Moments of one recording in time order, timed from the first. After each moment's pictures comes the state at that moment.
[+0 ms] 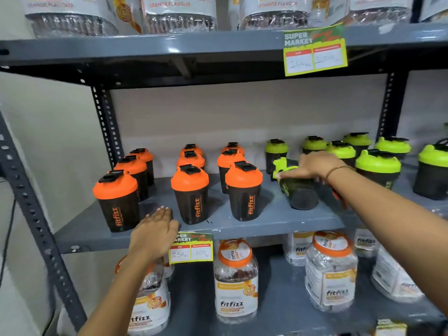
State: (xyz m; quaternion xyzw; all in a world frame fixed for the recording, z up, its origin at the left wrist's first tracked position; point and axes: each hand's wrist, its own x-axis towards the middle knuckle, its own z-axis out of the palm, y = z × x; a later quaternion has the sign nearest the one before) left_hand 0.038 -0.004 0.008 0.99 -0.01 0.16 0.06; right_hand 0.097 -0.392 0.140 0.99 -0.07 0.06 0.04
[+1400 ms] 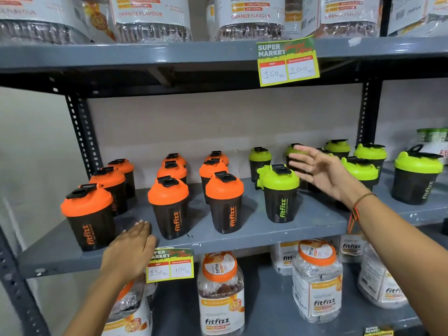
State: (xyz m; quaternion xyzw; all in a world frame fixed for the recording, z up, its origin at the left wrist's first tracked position) left_hand 0.039 -0.002 0.006 0.98 -0.02 0.18 0.03; right_hand 0.096 -0.466 0.113 0.61 0.14 0.07 -0.78
